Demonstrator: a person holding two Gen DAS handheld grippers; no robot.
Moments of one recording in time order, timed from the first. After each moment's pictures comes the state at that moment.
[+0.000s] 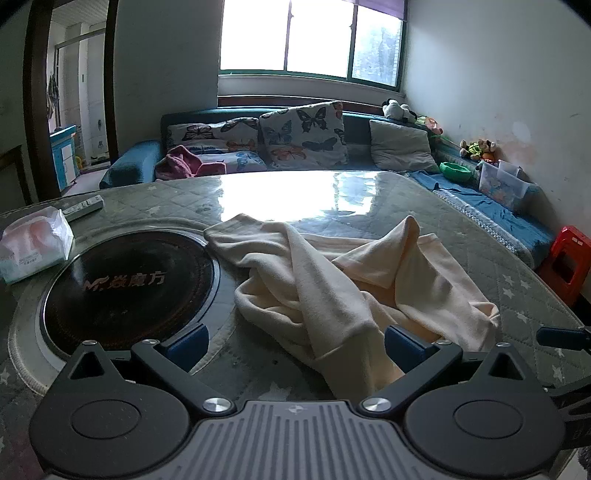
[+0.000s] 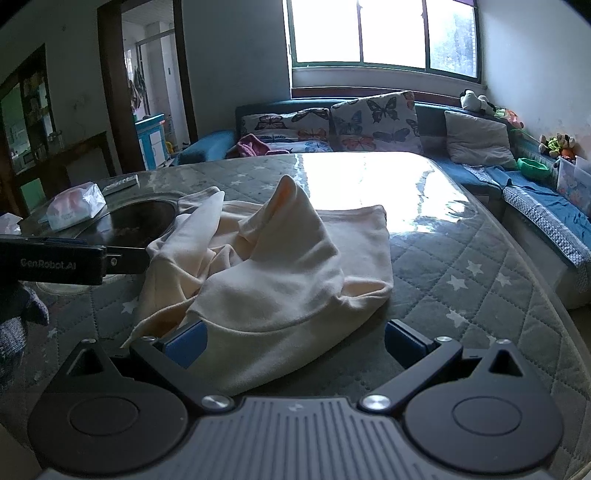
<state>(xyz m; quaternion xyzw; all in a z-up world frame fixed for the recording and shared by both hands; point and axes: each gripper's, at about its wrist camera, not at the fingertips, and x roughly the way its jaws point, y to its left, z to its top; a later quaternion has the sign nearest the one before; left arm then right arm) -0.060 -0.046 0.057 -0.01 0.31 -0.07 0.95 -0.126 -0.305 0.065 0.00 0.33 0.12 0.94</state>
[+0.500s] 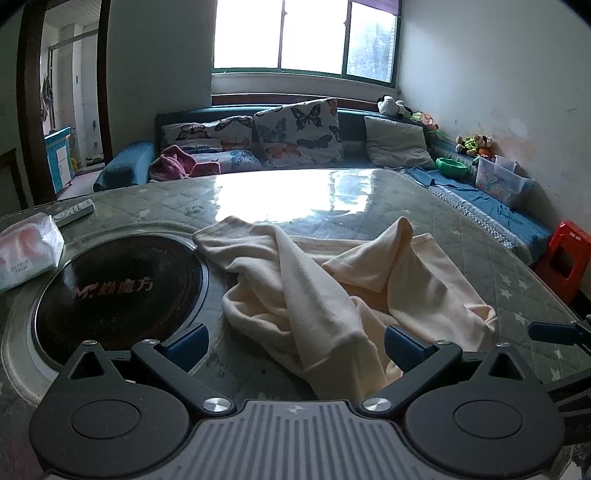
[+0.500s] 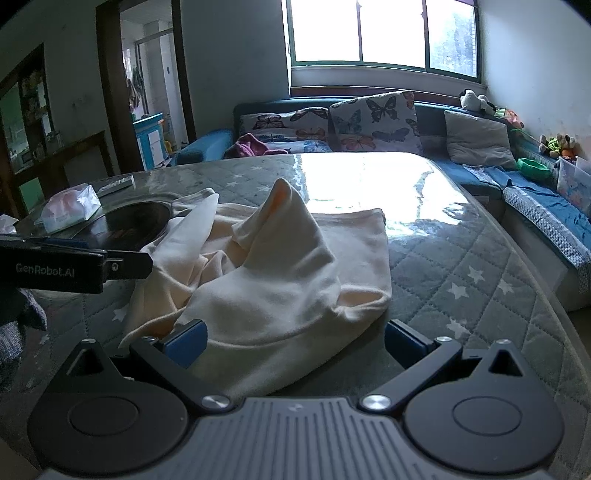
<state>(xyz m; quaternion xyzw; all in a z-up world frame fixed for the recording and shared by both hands) -0.048 -0.055 0.059 0.00 0.32 -0.08 0.94 -0.112 -0.306 0.064 0.00 0.33 0.12 0.94</state>
